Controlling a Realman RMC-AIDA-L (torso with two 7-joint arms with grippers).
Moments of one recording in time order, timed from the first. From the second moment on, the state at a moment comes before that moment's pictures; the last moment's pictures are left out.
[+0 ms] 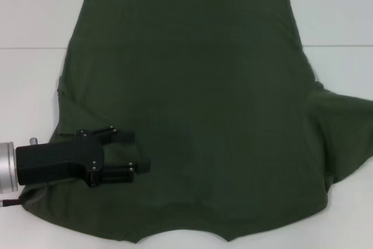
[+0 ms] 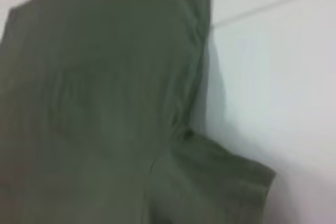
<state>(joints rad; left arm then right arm) -0.46 -2.08 0.61 0.69 2.01 1.71 -1.41 0.59 1.92 -0.48 -0.86 -2.50 -1.43 2.43</state>
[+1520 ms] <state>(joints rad) -0.46 -2.08 0.61 0.69 2.01 1.70 -1.41 0.68 1.99 -0.55 -0.80 -2.24 -1.41 2.38</state>
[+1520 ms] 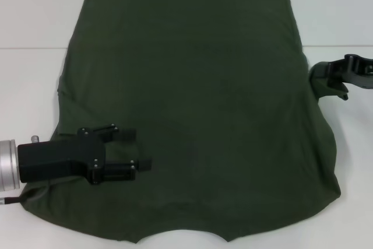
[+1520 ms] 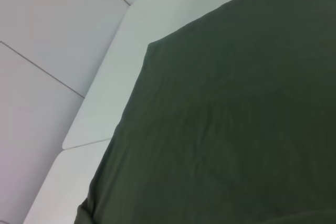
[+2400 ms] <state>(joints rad) -0.47 -2.08 0.61 0.69 2.01 1.70 -1.41 0.72 2.03 -0.62 -0.66 -2.13 -1.33 2.22</state>
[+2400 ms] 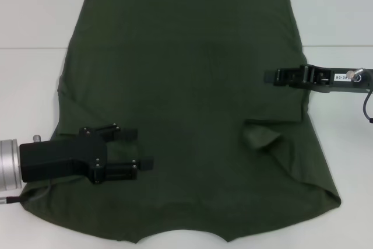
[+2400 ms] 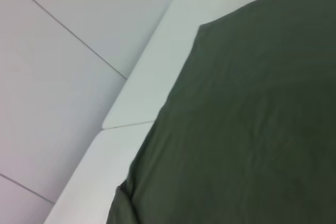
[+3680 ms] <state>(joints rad) -0.52 -1.89 0.51 0.80 2.41 1.74 -2.54 0.26 2.09 -0.55 -0.33 -1.82 -1.58 0.68</state>
